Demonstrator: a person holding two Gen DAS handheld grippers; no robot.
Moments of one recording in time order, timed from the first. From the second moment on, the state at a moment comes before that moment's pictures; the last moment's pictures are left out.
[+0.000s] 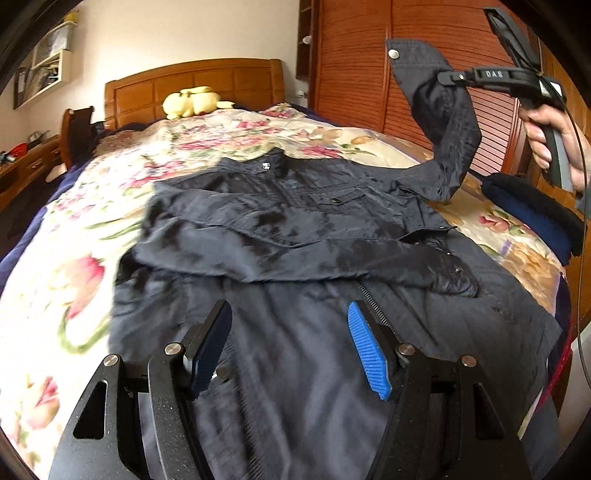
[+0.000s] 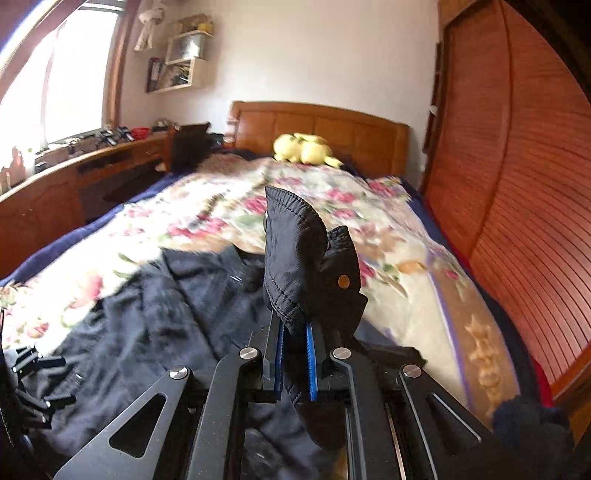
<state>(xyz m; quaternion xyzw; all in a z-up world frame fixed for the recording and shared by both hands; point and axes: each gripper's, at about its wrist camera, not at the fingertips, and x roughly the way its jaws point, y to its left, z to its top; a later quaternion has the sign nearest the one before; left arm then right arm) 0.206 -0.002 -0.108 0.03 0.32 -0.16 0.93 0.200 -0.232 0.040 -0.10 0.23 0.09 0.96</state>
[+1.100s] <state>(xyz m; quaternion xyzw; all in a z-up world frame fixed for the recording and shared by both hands) 0.160 0.094 -0.100 0.00 0.31 -0.09 0.95 0.168 -0.151 0.043 -0.11 0.26 0.24 0.93</state>
